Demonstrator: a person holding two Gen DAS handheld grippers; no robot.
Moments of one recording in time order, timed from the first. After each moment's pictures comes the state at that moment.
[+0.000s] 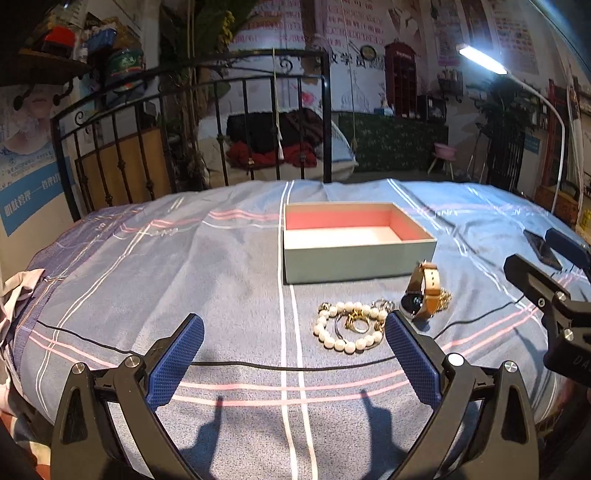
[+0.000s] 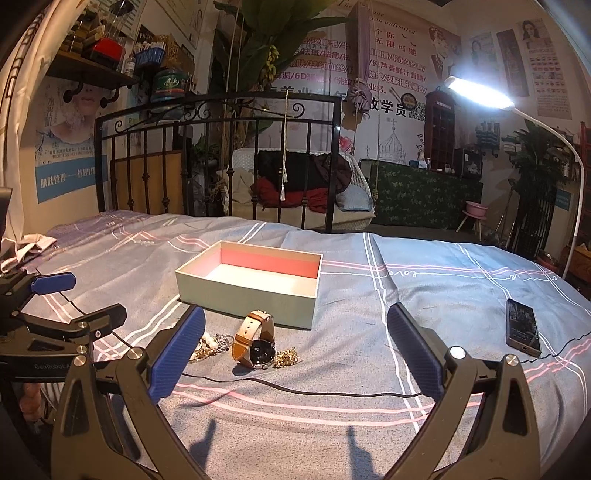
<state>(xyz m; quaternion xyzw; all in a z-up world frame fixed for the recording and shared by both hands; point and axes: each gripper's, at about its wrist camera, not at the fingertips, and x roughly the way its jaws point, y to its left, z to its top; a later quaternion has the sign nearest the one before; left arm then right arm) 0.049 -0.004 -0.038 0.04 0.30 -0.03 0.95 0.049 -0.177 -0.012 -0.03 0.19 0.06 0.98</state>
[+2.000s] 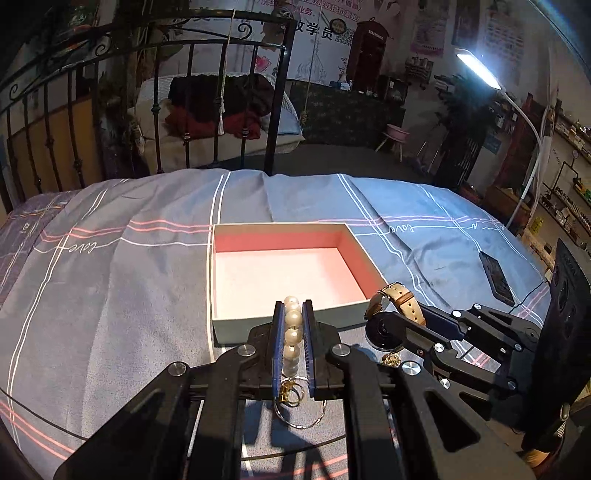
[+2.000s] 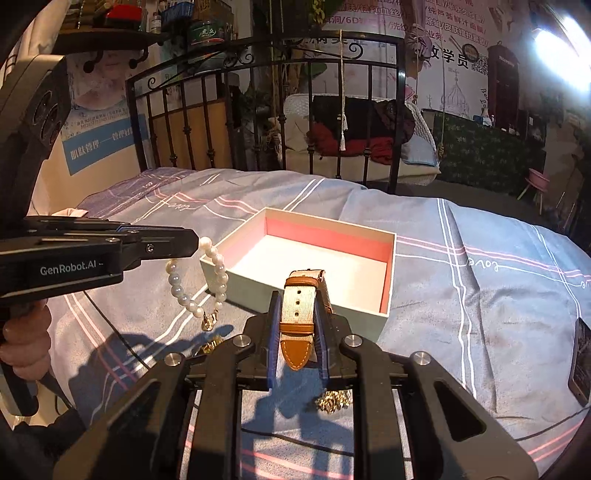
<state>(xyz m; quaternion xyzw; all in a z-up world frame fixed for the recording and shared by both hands) 0.148 -0.020 0.016 -0.01 0.36 -0.16 0.92 0.160 -0.156 -0.005 -0.01 0.28 0.18 0.94</state>
